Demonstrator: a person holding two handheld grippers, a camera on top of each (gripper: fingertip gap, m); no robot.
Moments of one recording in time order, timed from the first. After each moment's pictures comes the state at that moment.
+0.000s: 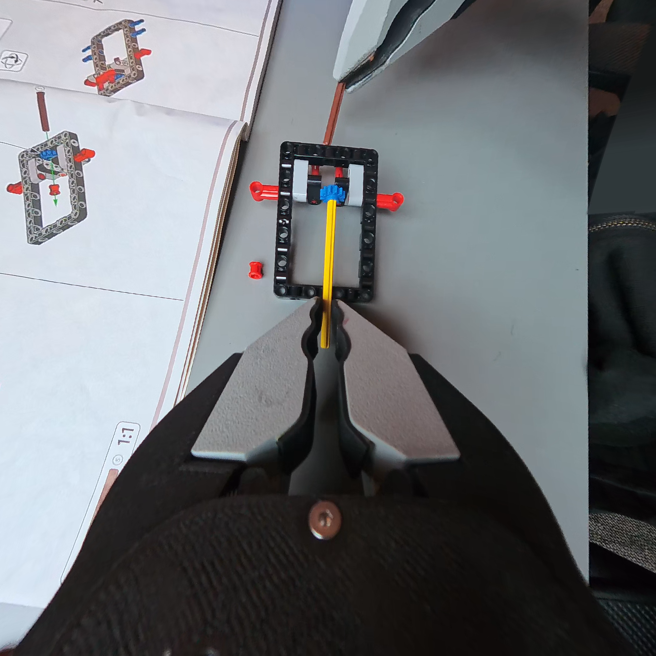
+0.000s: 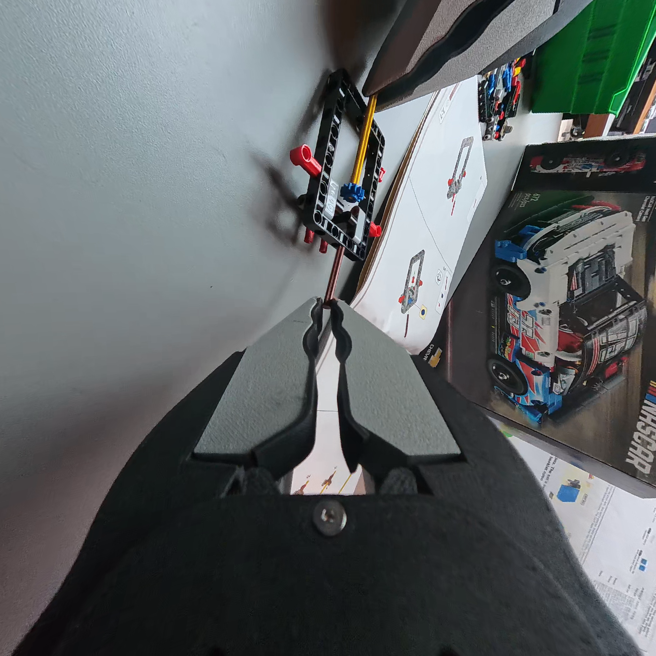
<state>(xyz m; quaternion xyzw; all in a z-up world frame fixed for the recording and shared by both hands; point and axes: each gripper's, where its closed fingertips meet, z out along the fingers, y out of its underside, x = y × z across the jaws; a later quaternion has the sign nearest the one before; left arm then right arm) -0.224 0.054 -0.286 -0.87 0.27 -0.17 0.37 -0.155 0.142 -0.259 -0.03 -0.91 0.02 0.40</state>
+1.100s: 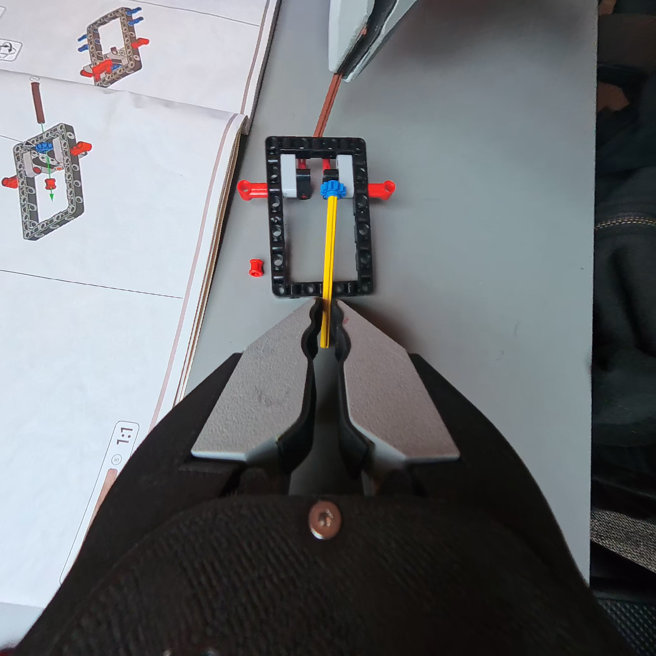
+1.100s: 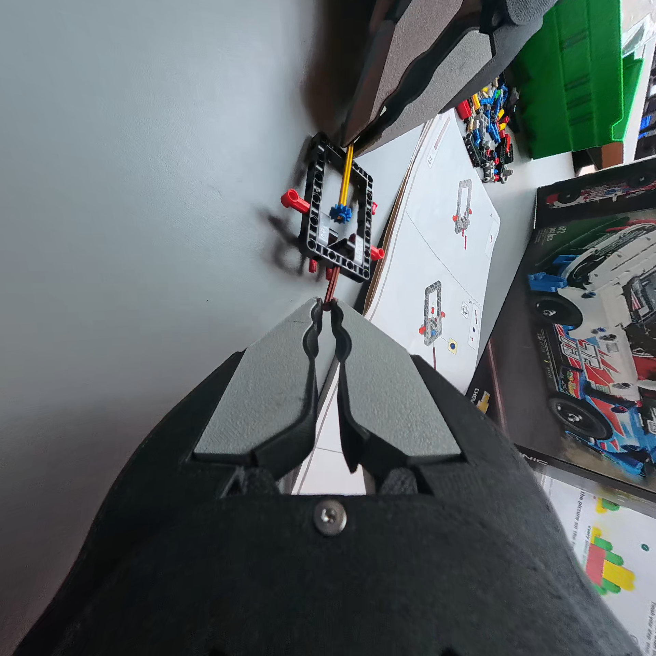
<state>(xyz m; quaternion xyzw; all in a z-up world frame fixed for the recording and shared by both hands) -0.224 0.054 -0.288 -0.87 0.27 -0.16 0.37 -0.160 0.139 -0.255 -0.05 -0.91 0.19 0.35</state>
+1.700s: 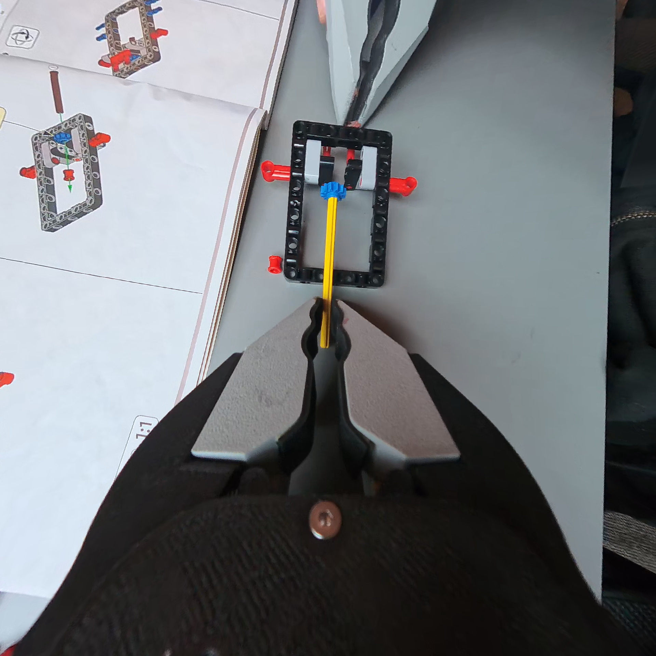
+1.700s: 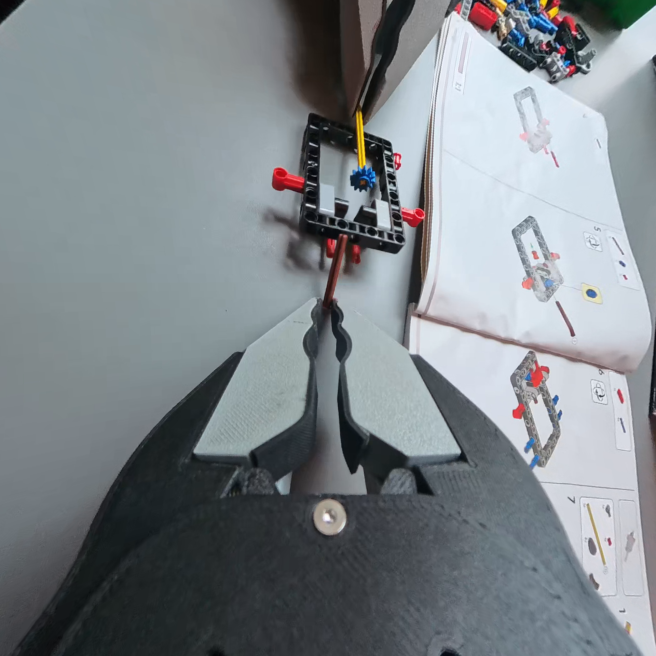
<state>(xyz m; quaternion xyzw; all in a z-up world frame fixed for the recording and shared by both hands) -0.233 0.060 -0.289 -0.88 0.26 -0.16 0.36 -0.157 0.144 -0.293 -0.21 -0.89 0.32 0.24</state>
